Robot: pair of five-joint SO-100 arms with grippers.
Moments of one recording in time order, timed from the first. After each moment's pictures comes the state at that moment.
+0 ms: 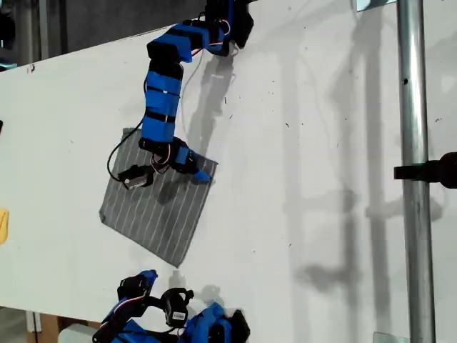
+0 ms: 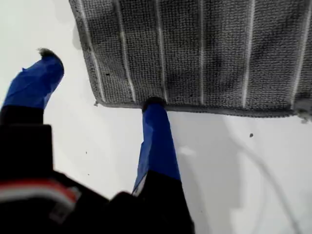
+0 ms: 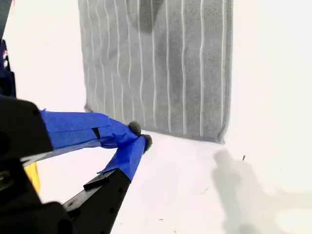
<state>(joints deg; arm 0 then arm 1) -51.3 120.1 101.7 87.0 -47.0 18.0 51.2 56.8 77.5 39.5</state>
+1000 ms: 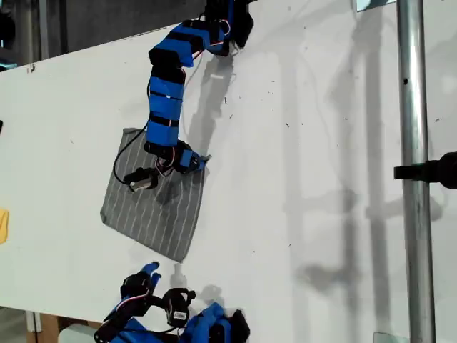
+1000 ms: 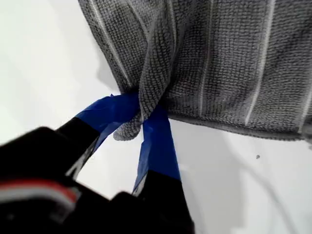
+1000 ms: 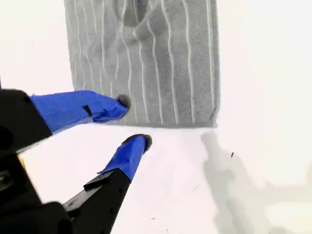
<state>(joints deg) -50.0 120.0 102.5 87.9 -47.1 17.8 46.9 55.1 74.8 39.5</state>
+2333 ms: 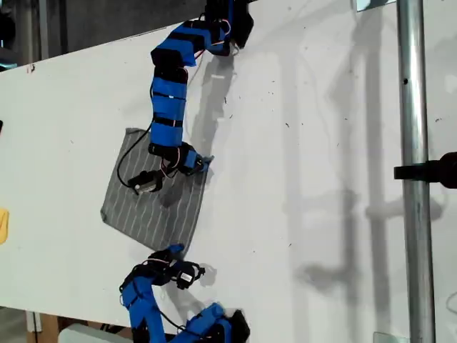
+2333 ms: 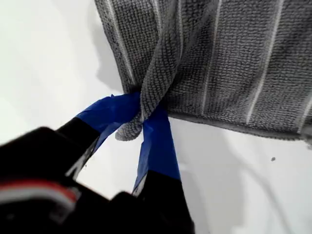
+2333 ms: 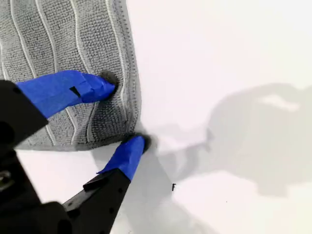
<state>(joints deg) -54.2 85.3 114.7 59.9 -44.1 14.9 47.7 55.2 74.2 39.6</state>
